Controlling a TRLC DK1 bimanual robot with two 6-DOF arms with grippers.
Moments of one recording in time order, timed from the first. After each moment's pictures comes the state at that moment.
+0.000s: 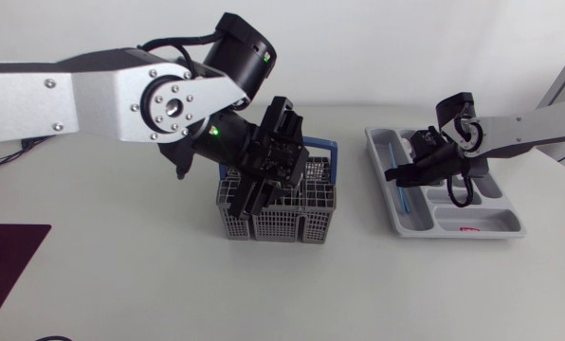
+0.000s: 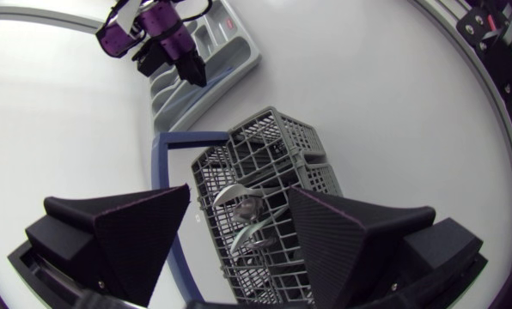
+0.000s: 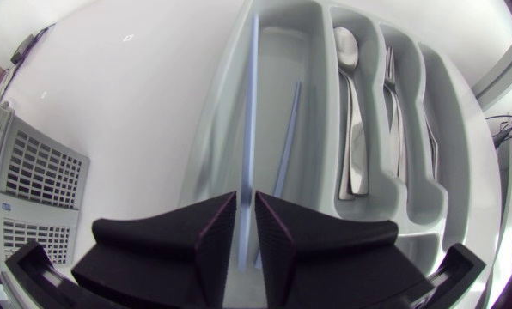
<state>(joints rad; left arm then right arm) -0.72 1.68 1.33 -0.53 0.12 1.40 -0.04 1.93 1.16 -0.28 -0.12 -0.13</state>
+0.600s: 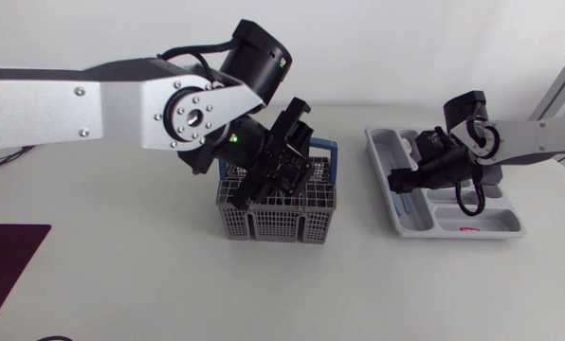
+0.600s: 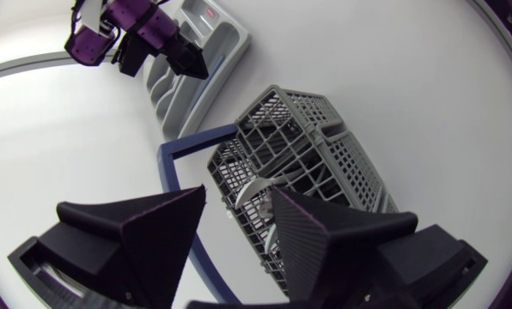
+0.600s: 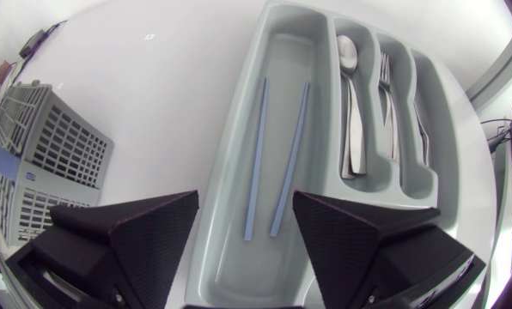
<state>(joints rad) -0.75 1.72 1.34 -0.46 0.01 1.63 -0.01 1.77 1.03 -0.28 -0.12 -0.13</state>
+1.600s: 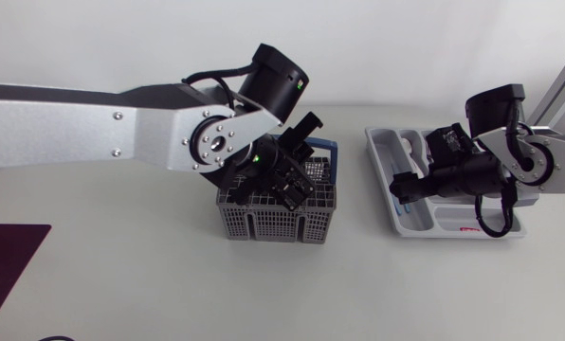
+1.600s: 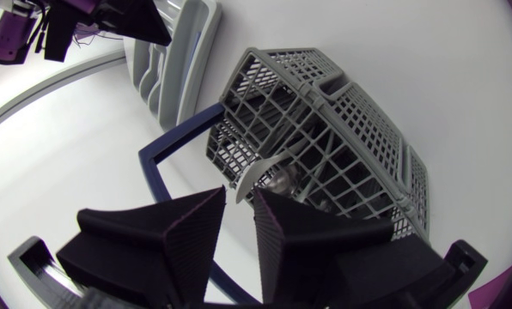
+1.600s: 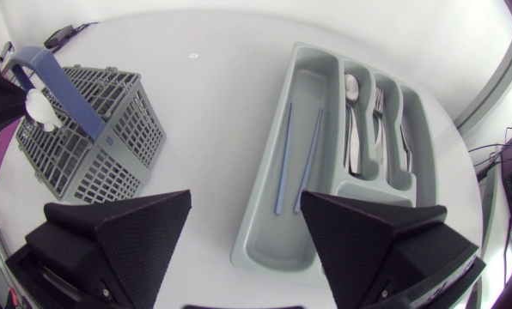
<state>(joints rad) -0.79 1.76 1.31 -0.35 -0.17 1.83 0.08 1.43 0.82 -0.27 -0.10 -0.13</state>
